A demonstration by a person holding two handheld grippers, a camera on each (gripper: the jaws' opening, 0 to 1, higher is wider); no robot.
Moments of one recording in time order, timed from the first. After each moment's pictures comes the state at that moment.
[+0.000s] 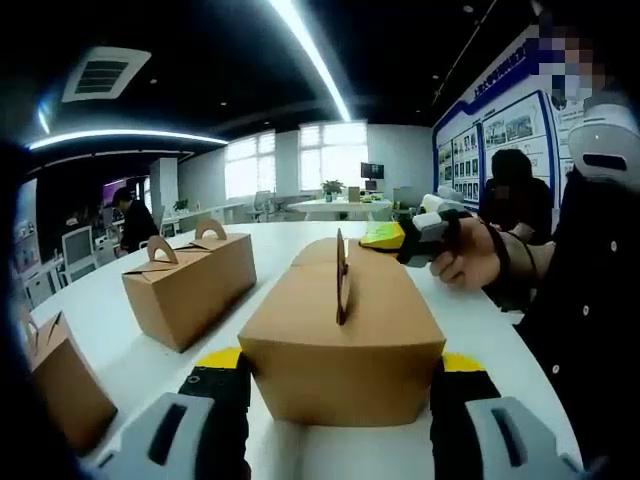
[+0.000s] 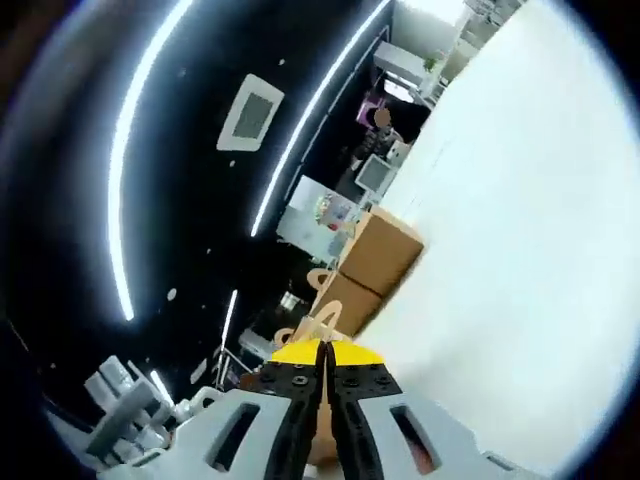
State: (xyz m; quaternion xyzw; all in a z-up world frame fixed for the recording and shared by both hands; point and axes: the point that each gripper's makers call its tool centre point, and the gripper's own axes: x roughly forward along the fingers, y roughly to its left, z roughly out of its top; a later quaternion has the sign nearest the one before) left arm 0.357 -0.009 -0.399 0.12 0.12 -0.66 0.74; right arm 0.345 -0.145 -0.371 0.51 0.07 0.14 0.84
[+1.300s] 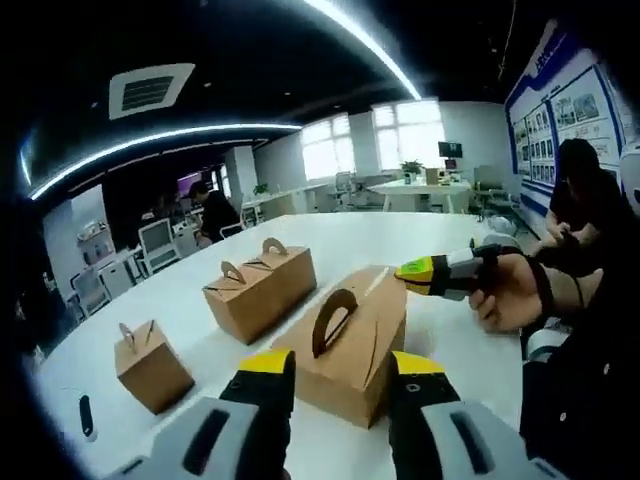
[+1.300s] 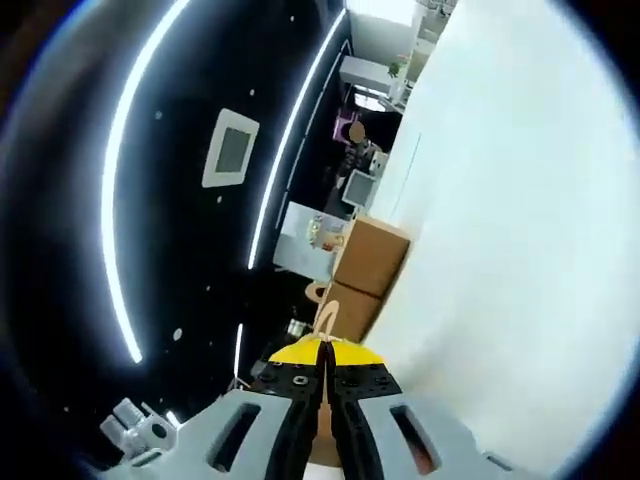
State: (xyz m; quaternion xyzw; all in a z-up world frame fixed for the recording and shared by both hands) left arm 0.327 0.014 -0.333 0.23 0.15 -0.46 0.85; right arm 0.338 -0.147 -0.369 0.55 0.04 0.11 0.82
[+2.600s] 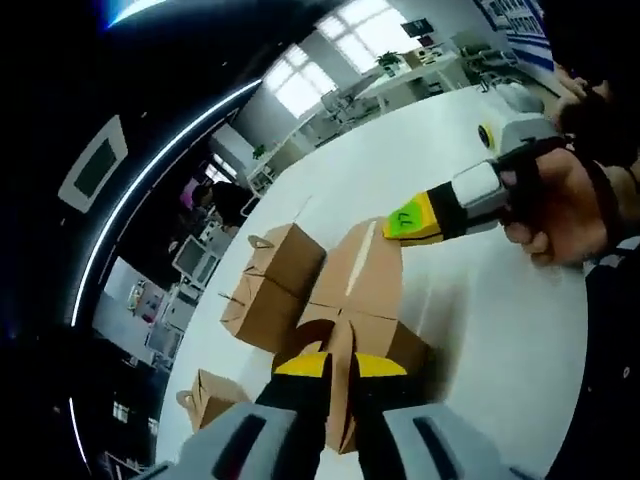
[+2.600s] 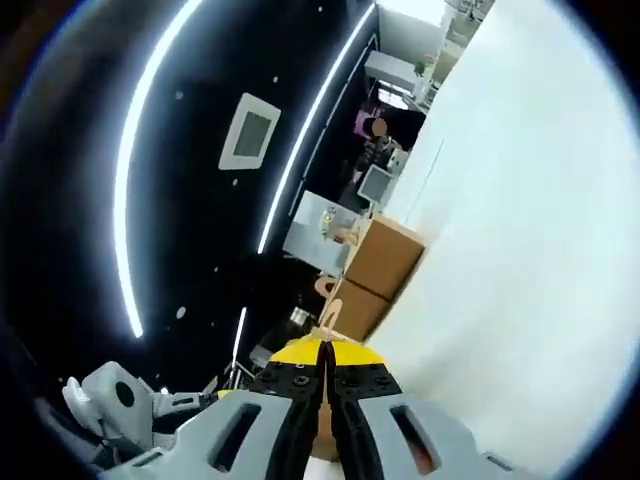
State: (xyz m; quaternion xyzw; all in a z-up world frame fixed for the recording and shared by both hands) left arm 0.331 -0.047 -0.354 0.46 0.17 -0.36 0.79; right arm 0.335 -0.148 -0.365 0.51 0.04 0.14 0.85
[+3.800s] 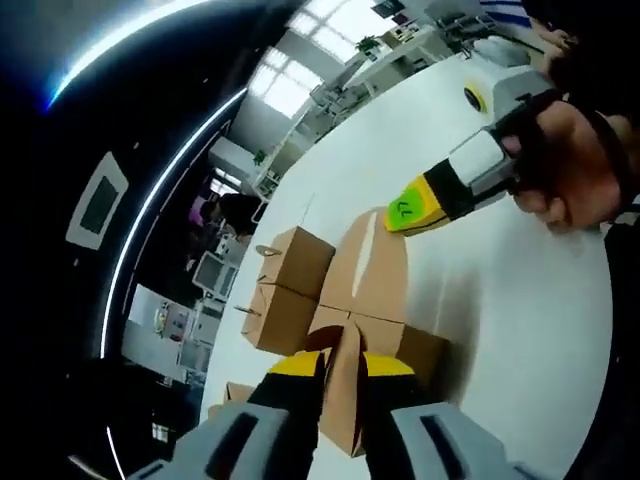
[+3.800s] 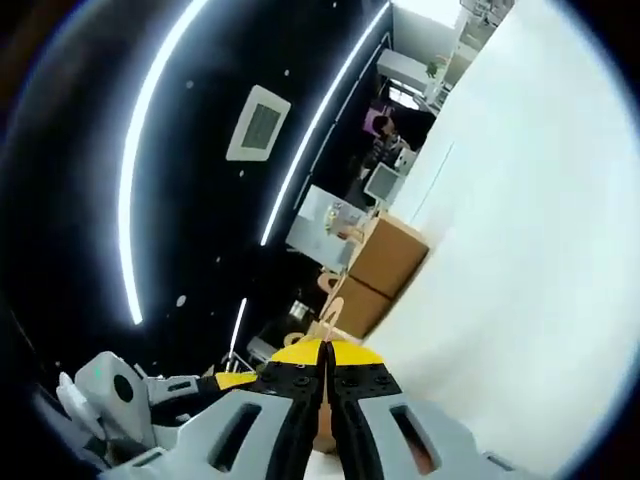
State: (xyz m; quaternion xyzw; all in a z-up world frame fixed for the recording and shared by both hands) left arm 0.338 -0.048 -0.352 0.53 0.14 -0.33 0.77; right arm 0.333 -0.147 -0.364 0.49 0.04 0.16 0.86
